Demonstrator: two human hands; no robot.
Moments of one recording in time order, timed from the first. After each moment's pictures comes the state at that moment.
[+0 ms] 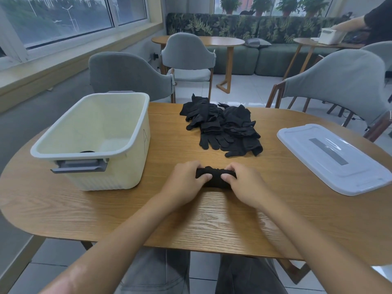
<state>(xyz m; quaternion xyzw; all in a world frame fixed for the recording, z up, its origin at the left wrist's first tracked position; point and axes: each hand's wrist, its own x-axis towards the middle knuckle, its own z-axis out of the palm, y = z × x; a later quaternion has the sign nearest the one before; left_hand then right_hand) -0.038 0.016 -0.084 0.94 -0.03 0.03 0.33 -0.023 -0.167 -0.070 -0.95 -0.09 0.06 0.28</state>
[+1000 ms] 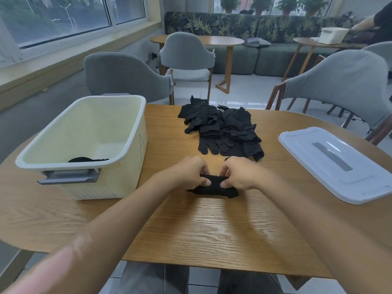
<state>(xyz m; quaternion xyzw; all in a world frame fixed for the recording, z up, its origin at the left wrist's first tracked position) 0.016 0.016 -0.056 0.96 -0.10 -0.16 0.21 0.030 -0.155 -0.040 -0.96 -0.14 0.21 0.13</state>
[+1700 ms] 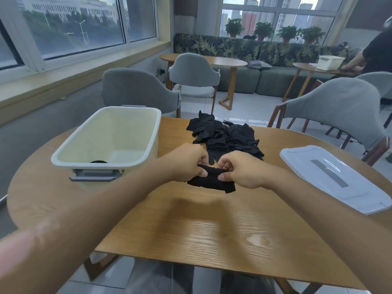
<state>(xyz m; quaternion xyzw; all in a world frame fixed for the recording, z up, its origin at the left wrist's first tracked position) -0.016 0.046 0.017 0.97 -0.14 -0.08 0.20 0.003 -0.141 0.018 -0.94 -0.22 0.16 0.22</state>
